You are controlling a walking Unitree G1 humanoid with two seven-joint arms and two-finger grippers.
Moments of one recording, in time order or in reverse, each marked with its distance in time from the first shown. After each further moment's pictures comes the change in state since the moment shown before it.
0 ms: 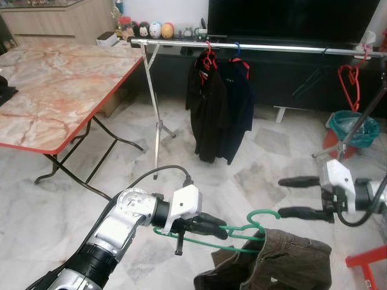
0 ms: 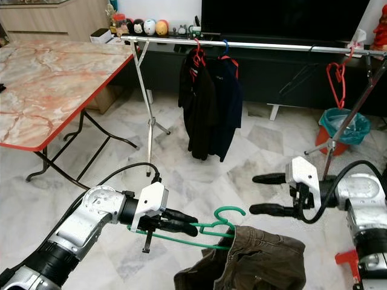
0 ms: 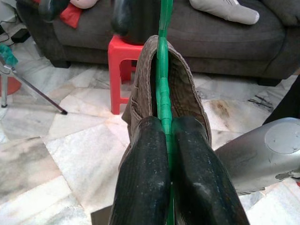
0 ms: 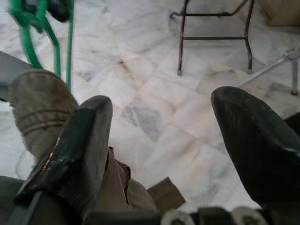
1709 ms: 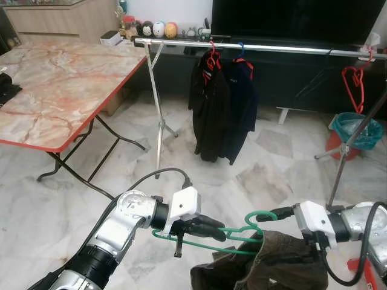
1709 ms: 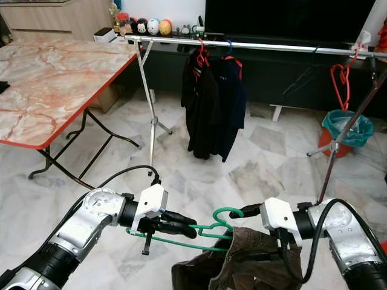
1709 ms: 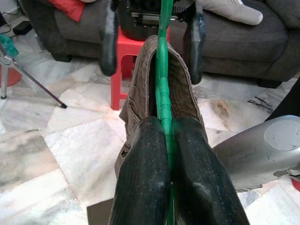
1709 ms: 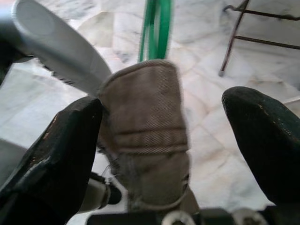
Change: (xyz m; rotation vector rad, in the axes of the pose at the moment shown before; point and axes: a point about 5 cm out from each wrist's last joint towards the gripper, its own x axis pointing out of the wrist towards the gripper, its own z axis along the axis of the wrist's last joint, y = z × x) left arm 0.000 -0.001 -0.008 -0.030 0.011 0.006; right arm 0.047 0.045 -0.020 -0.117 0.074 0.178
